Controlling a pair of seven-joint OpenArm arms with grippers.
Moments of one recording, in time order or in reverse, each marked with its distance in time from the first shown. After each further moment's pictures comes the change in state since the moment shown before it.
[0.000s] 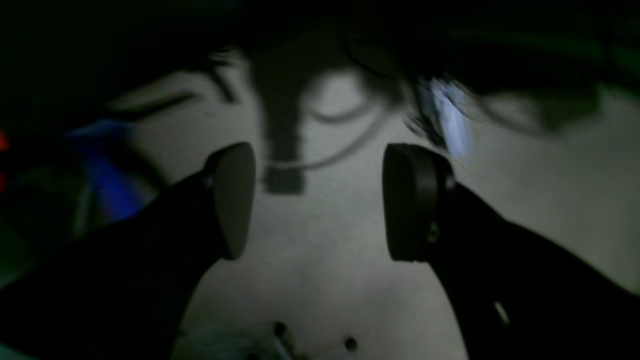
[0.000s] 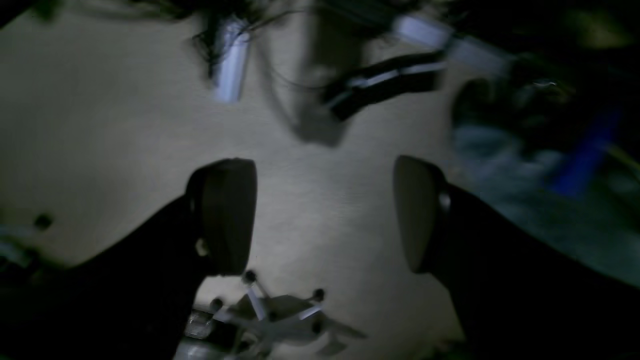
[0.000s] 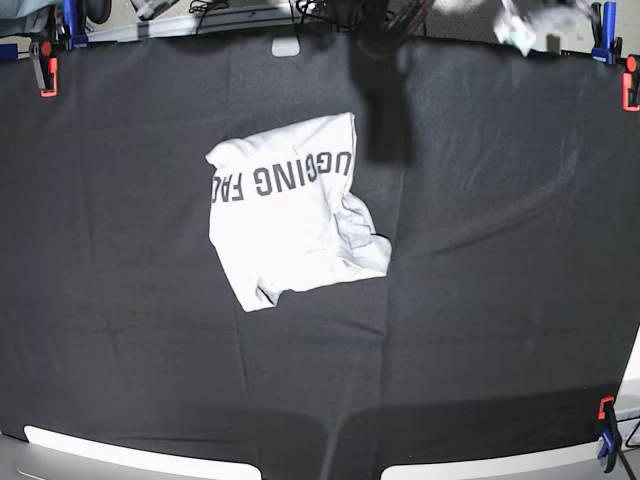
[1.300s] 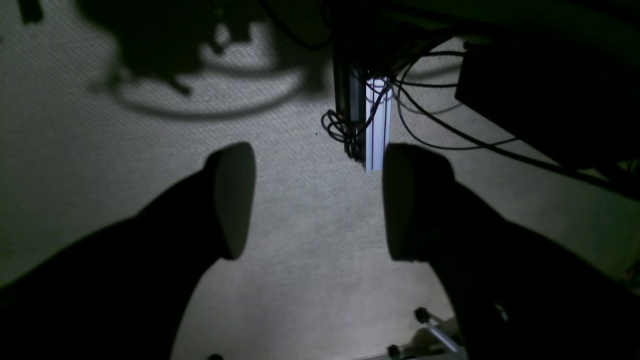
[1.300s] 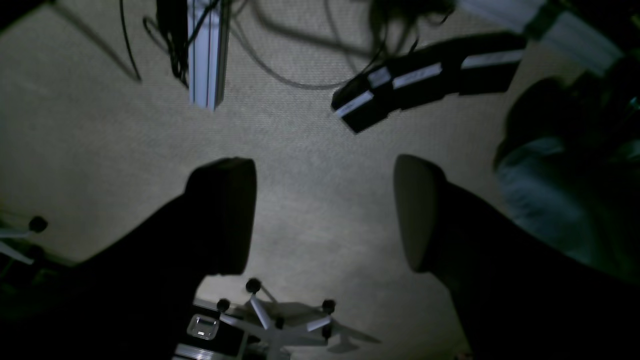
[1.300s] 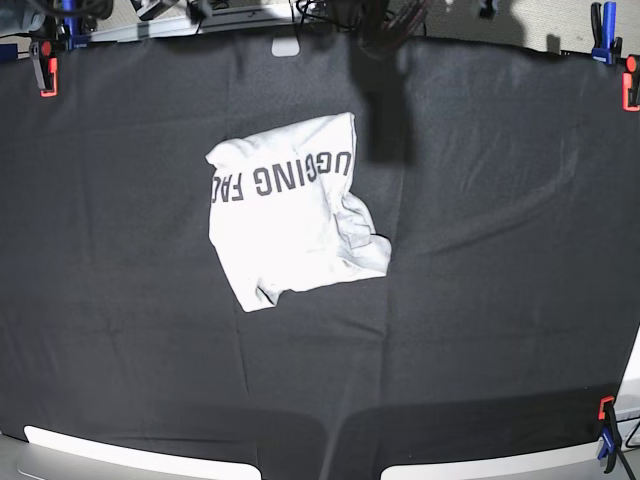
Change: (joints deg) left arm -42.8 14.9 0.0 -102.7 1.0 -16.3 -51.8; right arm 55.1 4.8 -44.3 -107.7 -0.2 -9.6 55.3
